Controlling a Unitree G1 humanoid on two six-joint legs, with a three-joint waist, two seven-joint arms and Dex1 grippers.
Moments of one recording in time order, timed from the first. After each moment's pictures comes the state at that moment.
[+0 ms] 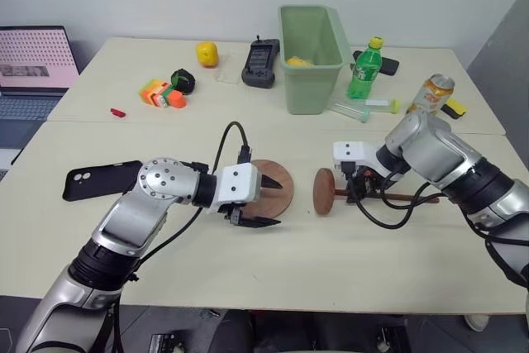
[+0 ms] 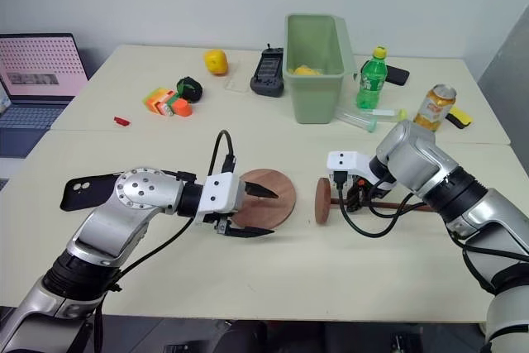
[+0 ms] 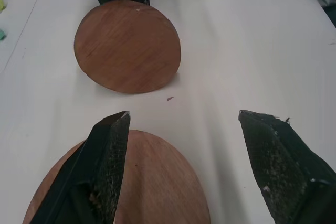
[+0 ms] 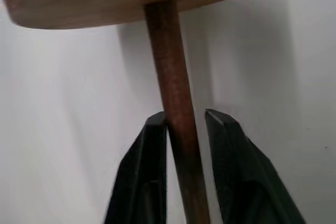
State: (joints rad) left arm -0.51 0.74 -0.28 -0.22 -0.22 0.25 -1.22; right arm -1.05 -0.77 0.77 0.17 -0.02 0.82 1.46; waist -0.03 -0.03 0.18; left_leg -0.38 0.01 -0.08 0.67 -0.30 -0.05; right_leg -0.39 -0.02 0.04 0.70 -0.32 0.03
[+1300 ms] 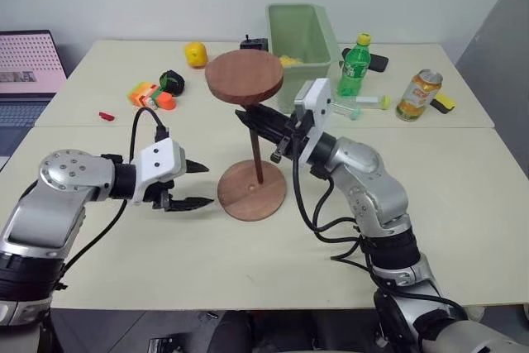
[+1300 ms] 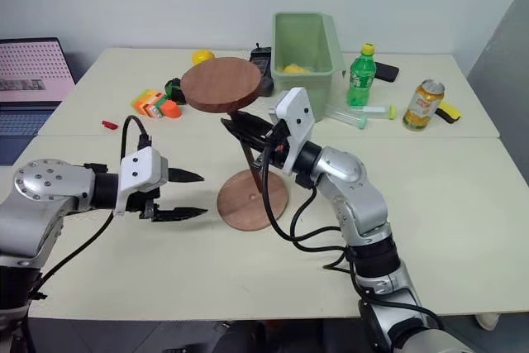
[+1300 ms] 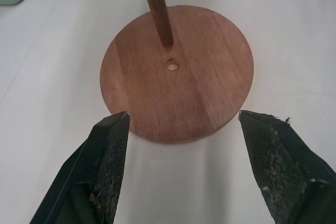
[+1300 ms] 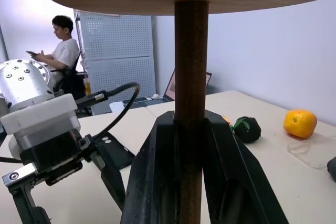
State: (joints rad) left arm -0.35 0.99 0.02 -0.14 -0.28 0.34 -1.25; right arm -0.66 -0.01 0.16 -0.15 0.29 0.38 0.67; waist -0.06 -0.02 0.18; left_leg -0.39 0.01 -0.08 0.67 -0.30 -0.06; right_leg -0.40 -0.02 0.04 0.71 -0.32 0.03
